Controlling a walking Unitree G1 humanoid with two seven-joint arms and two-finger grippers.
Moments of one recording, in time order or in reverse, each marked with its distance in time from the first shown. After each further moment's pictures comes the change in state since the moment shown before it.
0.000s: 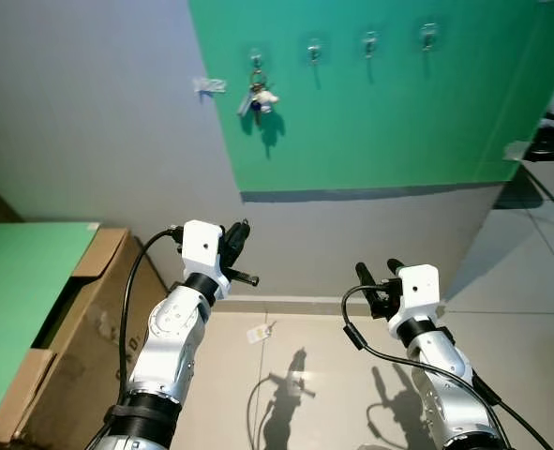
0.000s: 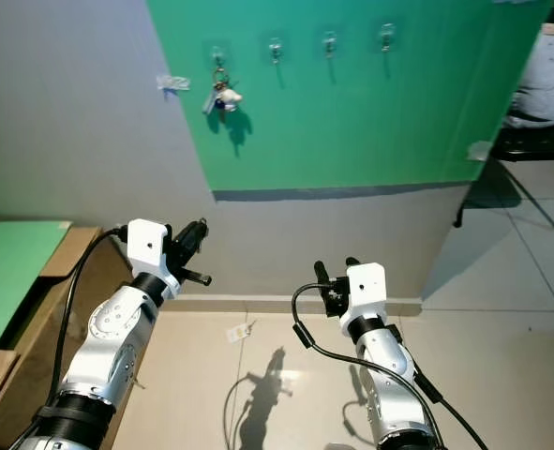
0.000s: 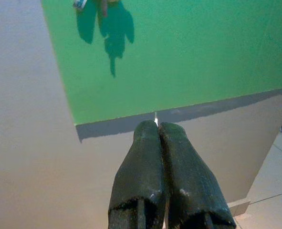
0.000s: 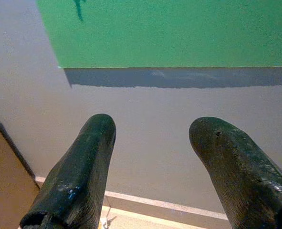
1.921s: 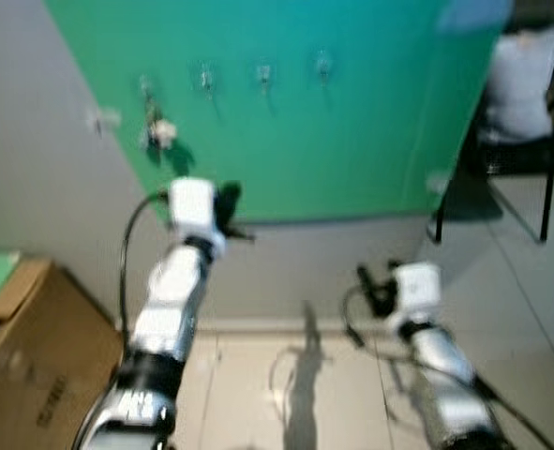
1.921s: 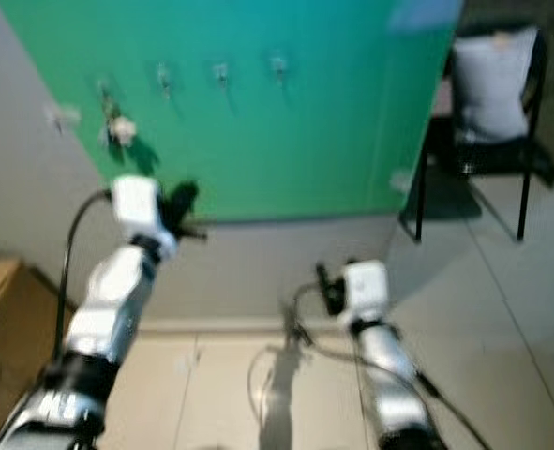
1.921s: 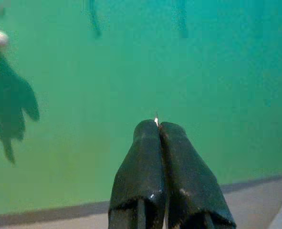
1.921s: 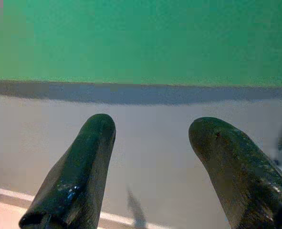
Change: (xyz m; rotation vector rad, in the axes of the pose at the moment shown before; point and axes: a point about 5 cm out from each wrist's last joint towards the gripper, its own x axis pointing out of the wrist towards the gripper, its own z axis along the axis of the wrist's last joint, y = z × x) left arm 0.029 0.021 0.038 -0.112 -0.103 0.119; right arm 0.006 0.007 -0.003 -0.013 0.009 0.031
